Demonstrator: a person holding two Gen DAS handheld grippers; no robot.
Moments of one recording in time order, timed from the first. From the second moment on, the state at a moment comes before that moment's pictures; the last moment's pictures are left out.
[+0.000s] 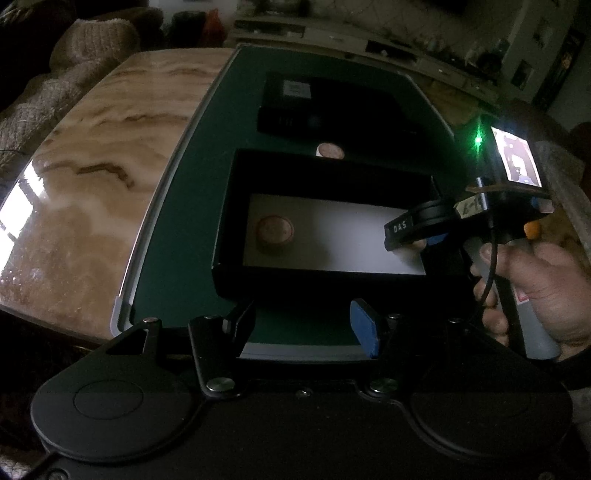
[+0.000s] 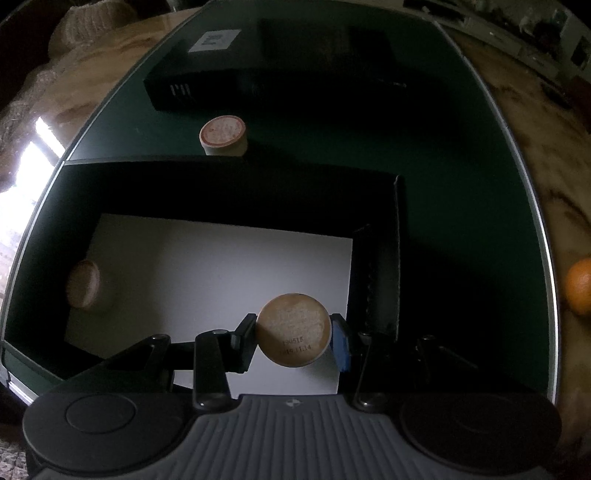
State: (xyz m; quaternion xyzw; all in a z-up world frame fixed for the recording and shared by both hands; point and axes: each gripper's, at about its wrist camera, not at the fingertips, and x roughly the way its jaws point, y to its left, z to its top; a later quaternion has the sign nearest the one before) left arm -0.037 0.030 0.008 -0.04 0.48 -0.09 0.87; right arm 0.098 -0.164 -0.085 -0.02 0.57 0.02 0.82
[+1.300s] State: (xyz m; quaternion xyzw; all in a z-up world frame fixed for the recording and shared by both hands) left arm -0.037 0.026 0.009 -0.04 0.48 -0.09 0.87; right arm 0.102 -0.167 -0.077 -0.02 0.56 0.02 0.83
